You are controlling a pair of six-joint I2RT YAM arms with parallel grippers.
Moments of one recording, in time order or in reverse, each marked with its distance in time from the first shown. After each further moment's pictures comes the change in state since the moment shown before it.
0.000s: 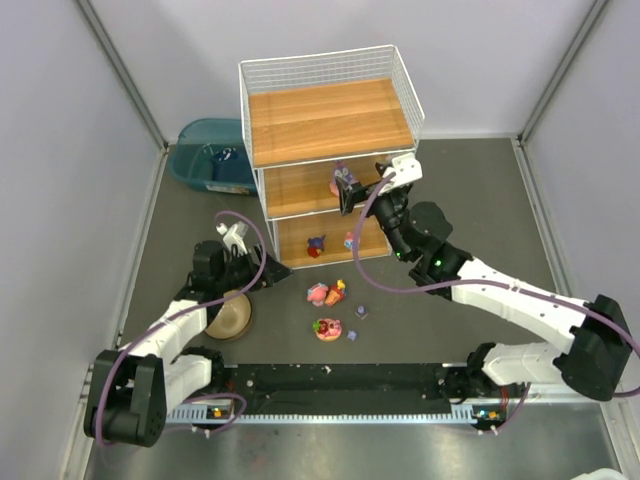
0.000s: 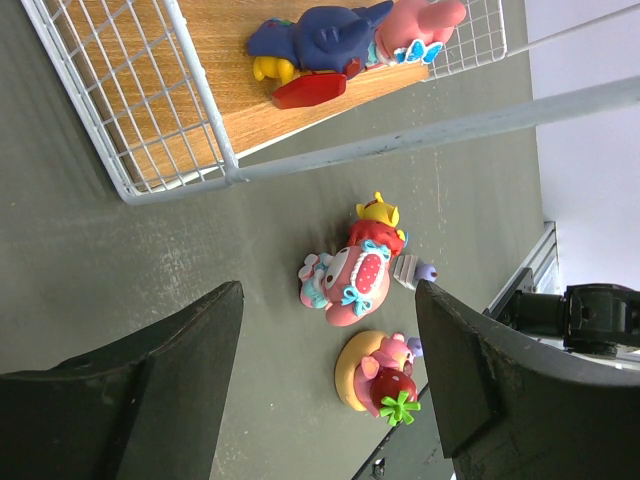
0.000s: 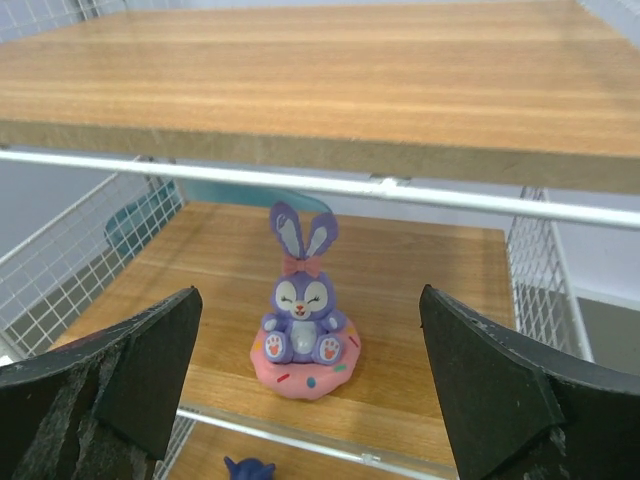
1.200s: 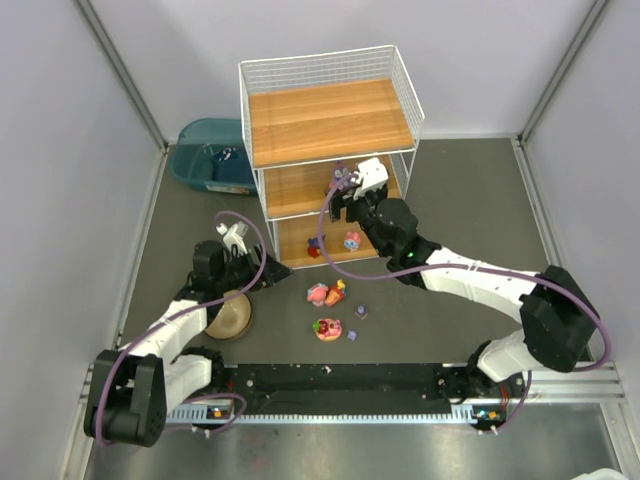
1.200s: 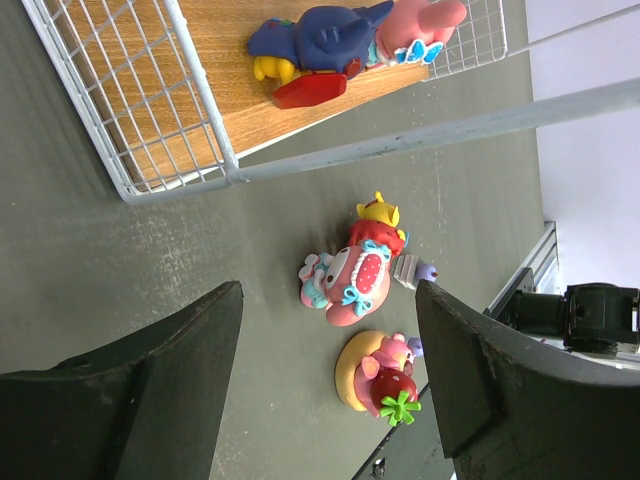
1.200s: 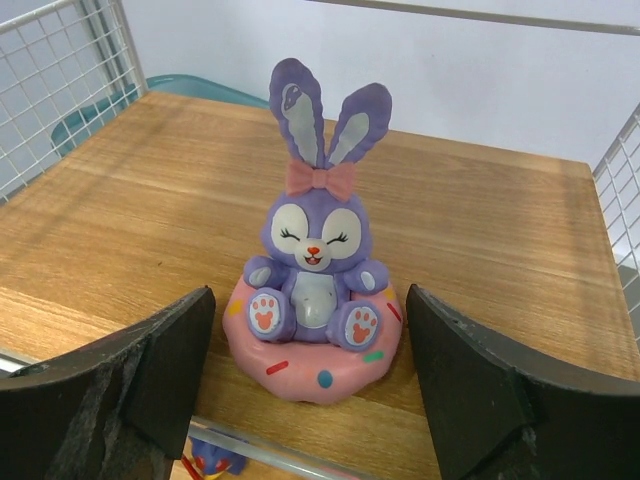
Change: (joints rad) left arm 0.000 0.001 0.000 0.000 0.000 0.000; right arm -0.040 0.228 0.000 0.053 -0.064 -0.013
